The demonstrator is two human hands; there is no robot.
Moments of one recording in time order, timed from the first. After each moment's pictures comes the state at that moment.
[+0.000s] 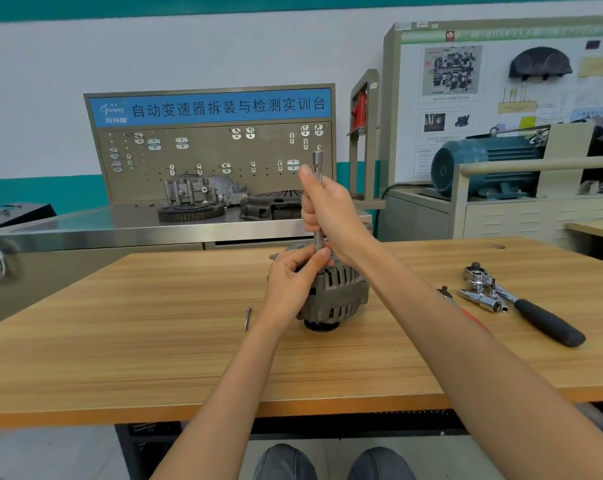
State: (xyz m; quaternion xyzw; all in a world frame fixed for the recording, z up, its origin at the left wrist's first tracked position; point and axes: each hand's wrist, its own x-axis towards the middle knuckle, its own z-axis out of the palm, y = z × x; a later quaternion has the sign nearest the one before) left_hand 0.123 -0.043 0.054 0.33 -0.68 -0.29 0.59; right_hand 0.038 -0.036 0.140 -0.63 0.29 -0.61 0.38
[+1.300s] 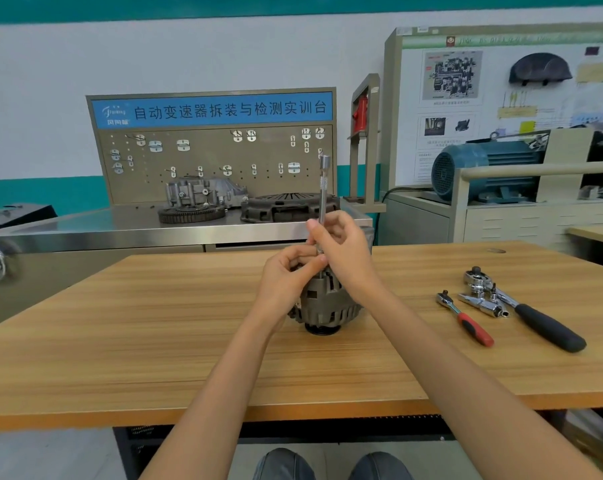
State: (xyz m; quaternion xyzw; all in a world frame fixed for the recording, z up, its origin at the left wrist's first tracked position) left_hand 0.133 -0.052 0.057 0.30 -0.64 -0.40 0.59; right_hand 0.023 -0.046 0.087 -0.63 0.35 -0.65 0.25
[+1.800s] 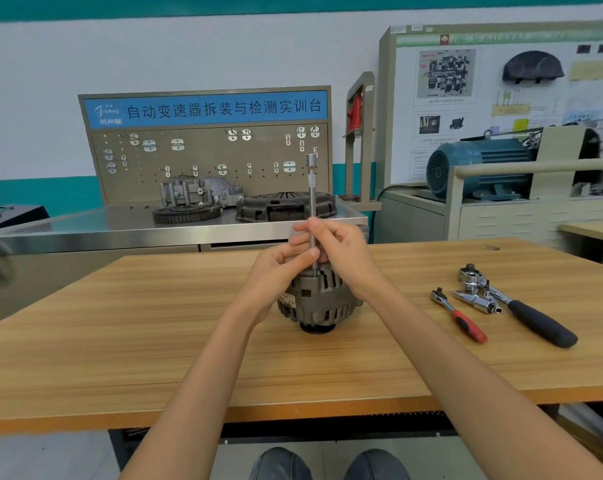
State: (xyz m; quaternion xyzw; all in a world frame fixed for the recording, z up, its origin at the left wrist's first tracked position) left_hand 0.144 -0.049 0.071 0.29 -0.68 -0.44 0.52; right_hand 0.013 -0.041 0.091 -0.68 0.30 -0.61 0.28
